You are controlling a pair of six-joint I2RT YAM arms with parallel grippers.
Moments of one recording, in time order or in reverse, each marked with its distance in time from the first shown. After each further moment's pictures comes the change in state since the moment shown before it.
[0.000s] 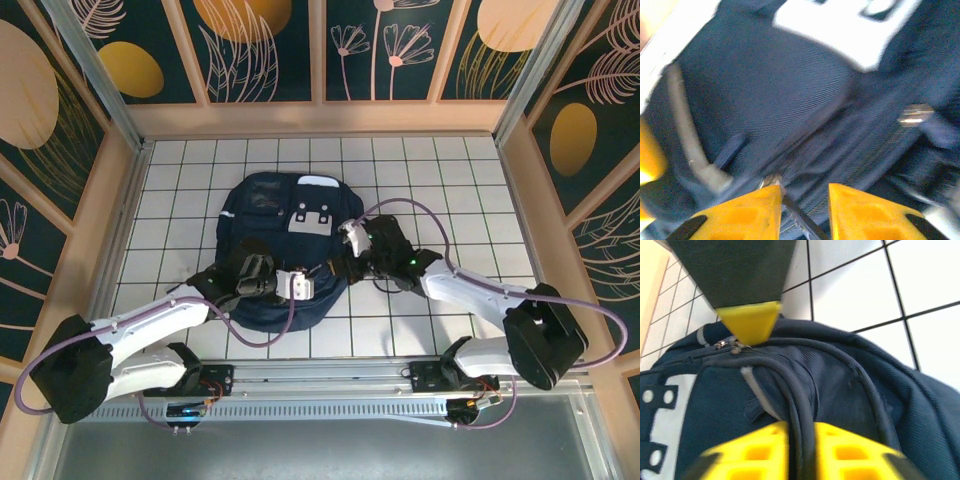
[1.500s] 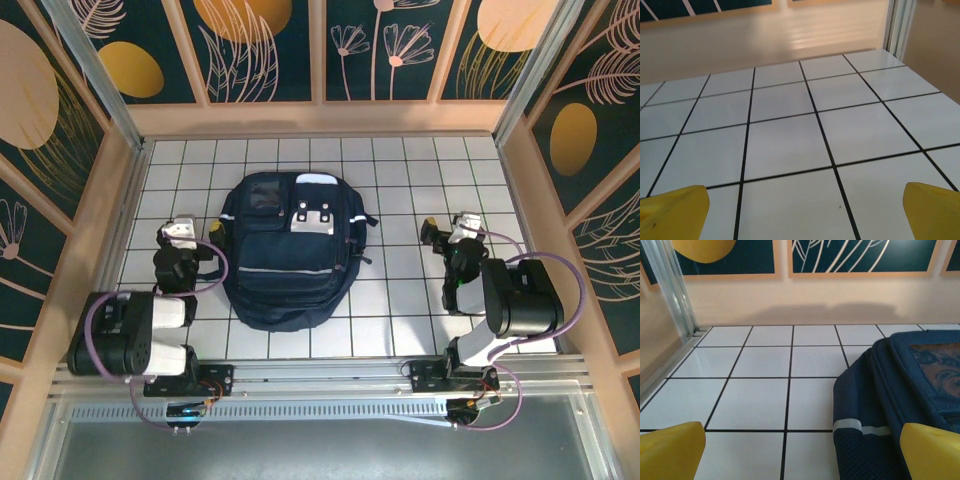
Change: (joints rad) left arm 0.782 0.347 -0.406 1.282 -0.340 -0.842; right arm -0.665 0.315 -0.472 1.284 0.340 -0.171
